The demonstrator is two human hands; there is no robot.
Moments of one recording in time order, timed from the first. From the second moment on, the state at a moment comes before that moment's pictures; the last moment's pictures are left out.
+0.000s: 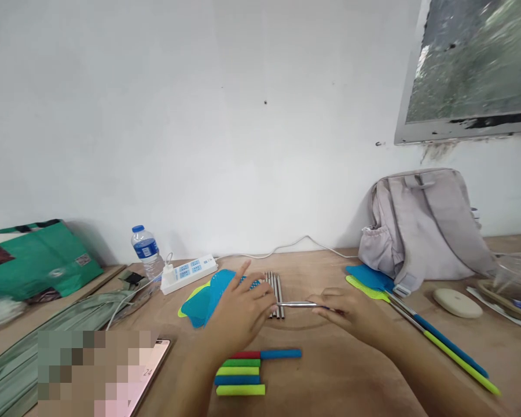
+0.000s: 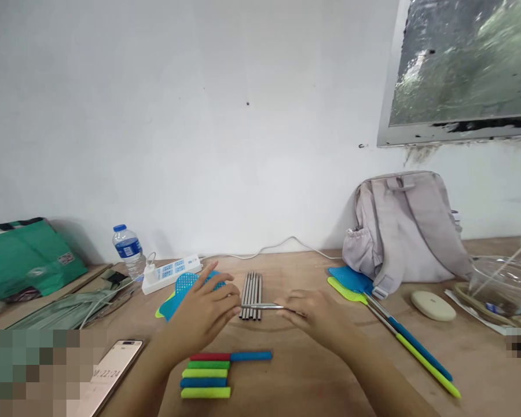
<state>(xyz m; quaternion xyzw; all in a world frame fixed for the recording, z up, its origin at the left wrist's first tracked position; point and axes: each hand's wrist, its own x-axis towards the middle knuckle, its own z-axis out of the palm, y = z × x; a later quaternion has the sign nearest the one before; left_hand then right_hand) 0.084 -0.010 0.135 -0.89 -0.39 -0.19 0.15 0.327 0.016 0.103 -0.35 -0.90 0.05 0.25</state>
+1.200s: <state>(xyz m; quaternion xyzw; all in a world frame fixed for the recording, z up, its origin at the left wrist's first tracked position) 0.053 0.017 0.115 -0.83 -0.38 -0.19 0.37 0.370 0.029 0.111 -0.37 -0.89 0.11 0.24</state>
